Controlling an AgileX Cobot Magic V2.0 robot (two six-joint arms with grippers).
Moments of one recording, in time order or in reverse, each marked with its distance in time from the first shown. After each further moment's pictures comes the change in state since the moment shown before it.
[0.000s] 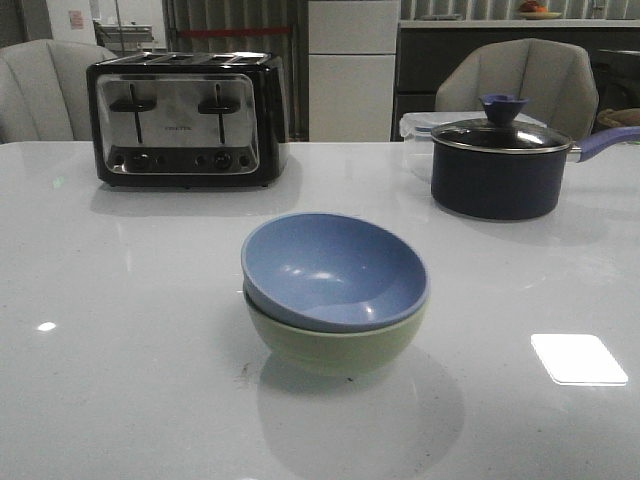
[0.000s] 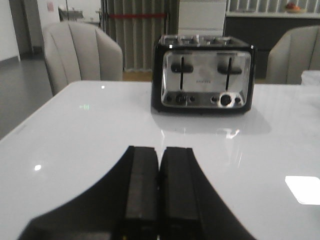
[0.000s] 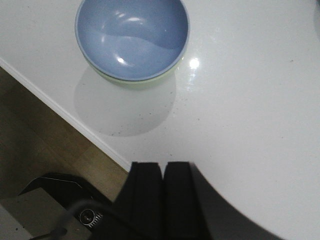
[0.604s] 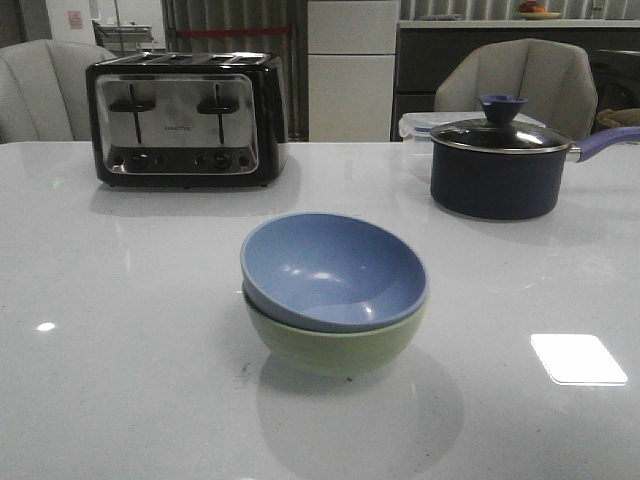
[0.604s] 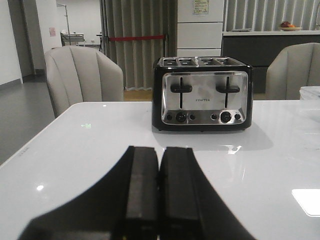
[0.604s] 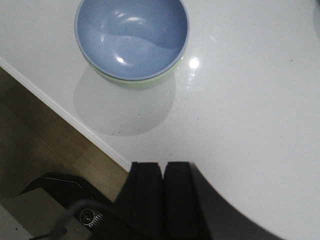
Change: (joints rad) left arm -0.008 0.000 0.000 -0.025 -0.050 0.058; right arm 0.000 0.000 0.000 0.000 0.000 0.000
